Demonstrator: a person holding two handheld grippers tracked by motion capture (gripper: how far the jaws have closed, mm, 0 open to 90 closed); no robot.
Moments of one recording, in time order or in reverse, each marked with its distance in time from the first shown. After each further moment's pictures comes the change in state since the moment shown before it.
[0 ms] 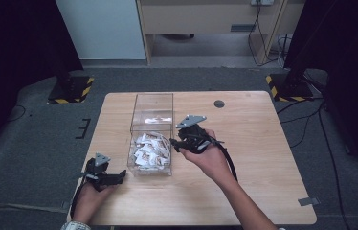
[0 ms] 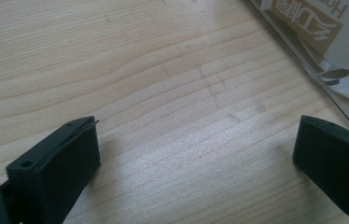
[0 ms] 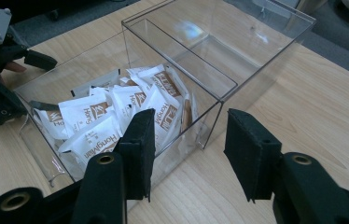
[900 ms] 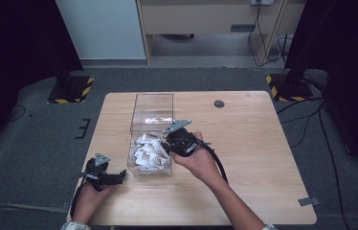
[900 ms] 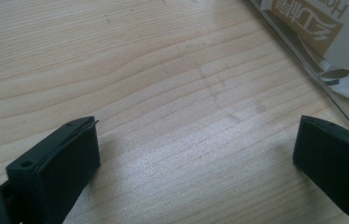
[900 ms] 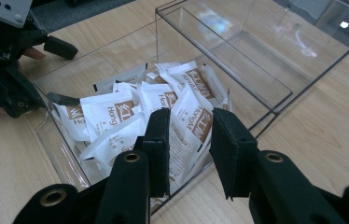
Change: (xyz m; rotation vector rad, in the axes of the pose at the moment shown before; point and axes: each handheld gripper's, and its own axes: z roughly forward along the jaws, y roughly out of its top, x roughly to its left) left arm 0.000 0.000 0.000 0.001 0.000 0.001; right arm 0.022 0.002 0.029 0.031 0.062 -0.053
